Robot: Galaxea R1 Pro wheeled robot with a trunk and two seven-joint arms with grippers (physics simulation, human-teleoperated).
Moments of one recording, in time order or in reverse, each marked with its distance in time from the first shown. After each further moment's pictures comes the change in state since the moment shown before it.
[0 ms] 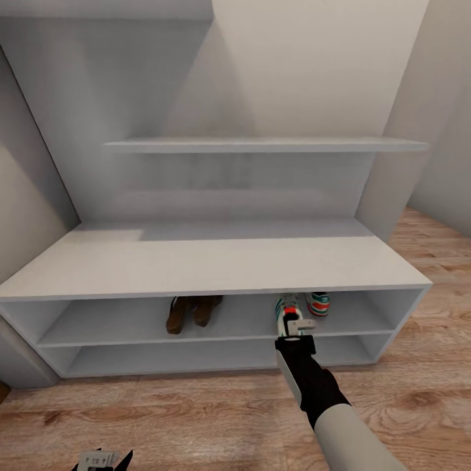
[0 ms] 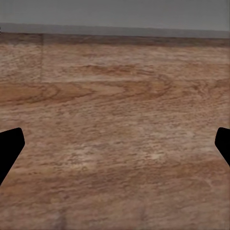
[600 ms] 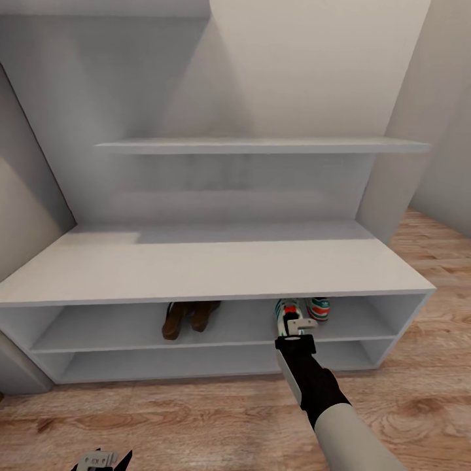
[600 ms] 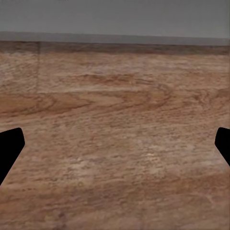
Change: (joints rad) left arm 0.000 0.000 0.002 0.001 0.000 0.000 0.005; right arm 0.000 0.000 -0.001 -0.008 -0.001 0.005 0.000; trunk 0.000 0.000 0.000
